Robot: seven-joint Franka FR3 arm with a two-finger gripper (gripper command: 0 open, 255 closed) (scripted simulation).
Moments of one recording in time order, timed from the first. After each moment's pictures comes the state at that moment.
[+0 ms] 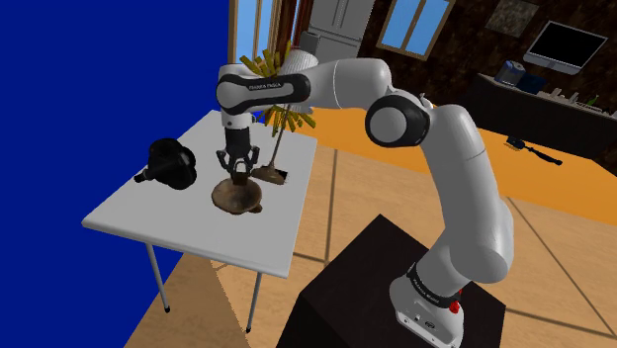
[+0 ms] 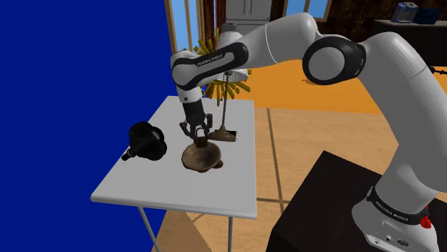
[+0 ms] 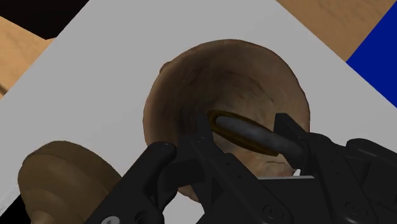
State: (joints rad) arm 0.09 0.82 0.17 -1.21 0.05 1.69 0.47
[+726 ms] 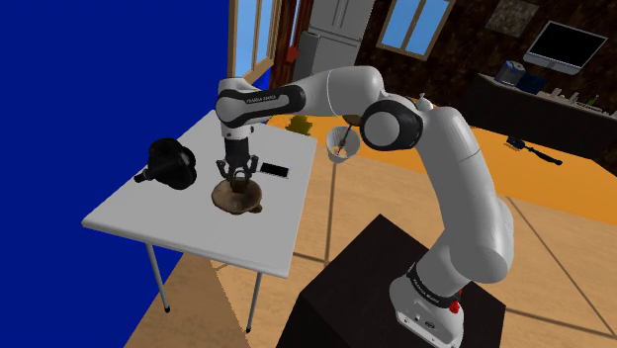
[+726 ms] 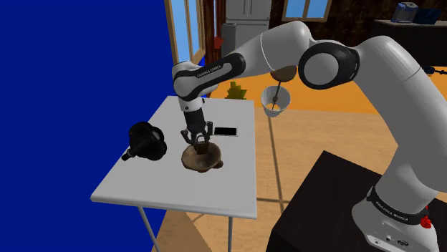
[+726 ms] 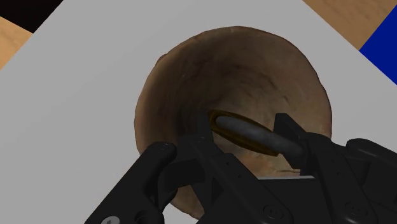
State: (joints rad) arm 0.09 0.86 0.17 -1.23 0.05 1.76 0.47
